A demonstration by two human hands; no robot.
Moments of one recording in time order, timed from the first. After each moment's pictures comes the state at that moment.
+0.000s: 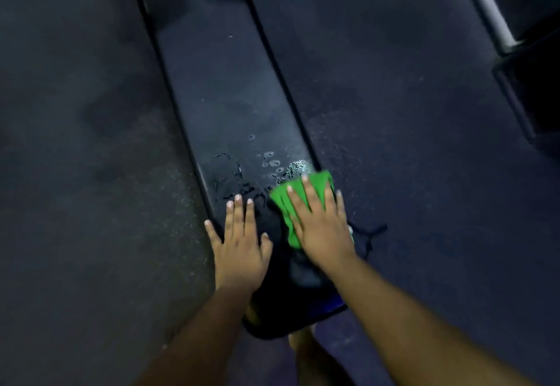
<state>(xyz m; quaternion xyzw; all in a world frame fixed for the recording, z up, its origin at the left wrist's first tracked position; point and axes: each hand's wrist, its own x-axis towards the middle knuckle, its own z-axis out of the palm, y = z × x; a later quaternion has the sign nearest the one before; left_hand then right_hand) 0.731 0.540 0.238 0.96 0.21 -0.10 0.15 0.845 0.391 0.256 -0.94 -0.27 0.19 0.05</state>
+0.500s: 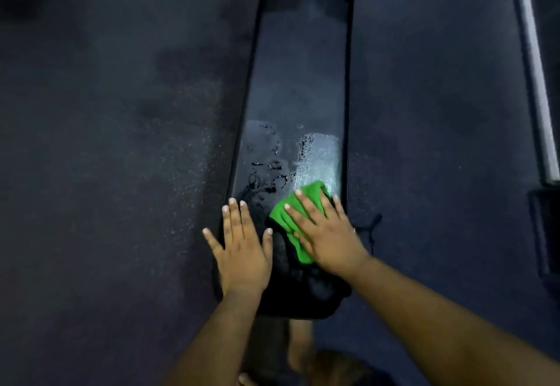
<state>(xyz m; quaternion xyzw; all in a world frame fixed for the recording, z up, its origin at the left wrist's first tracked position) 0.700 0.456 0.234 0.85 0.49 -0.06 0.17 0.871 0.360 0.256 -0.78 -0.59 0.17 -0.07</state>
